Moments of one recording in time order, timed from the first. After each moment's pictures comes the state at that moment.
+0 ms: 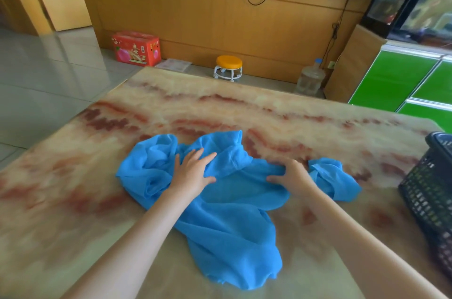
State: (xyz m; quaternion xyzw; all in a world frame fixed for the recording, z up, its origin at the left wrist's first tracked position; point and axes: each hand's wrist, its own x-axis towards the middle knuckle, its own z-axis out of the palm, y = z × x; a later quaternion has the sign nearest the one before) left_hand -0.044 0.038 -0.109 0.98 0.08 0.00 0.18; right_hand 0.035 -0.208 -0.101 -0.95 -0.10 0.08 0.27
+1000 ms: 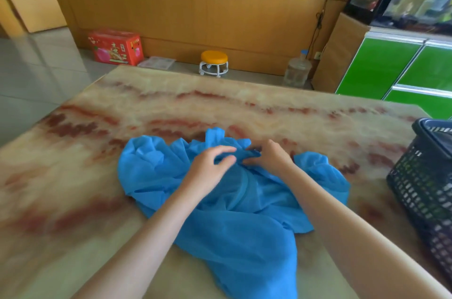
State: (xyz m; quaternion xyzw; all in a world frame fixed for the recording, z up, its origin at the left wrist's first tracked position) left_hand -0.022 -0.037 -0.079 0.87 0.01 0.06 0.49; right_hand 0.082 -0.200 -0.095 -0.95 -0.12 0.11 0.27
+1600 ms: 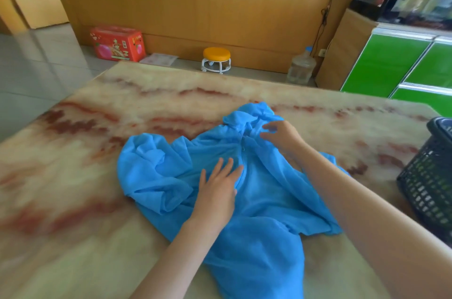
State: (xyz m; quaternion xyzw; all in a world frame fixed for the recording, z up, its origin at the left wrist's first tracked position) left_hand -0.042 -0.060 -0.114 0.98 0.00 -0.01 0.18; right_hand 0.118 -0.200 -0.076 -0.94 -0.06 0.07 0.34
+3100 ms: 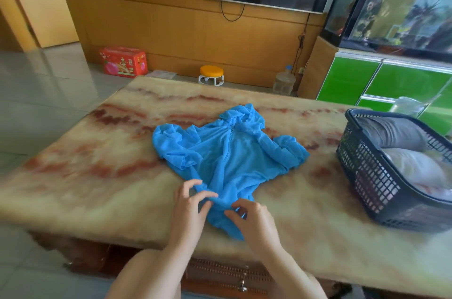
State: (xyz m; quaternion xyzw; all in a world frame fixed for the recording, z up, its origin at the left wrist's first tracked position) left_hand -0.241 -0.044 -0.117 0.89 0.03 0.26 0.38; right_hand -0.237 -0.203 -0.077 -0.93 -0.10 0.05 0.34
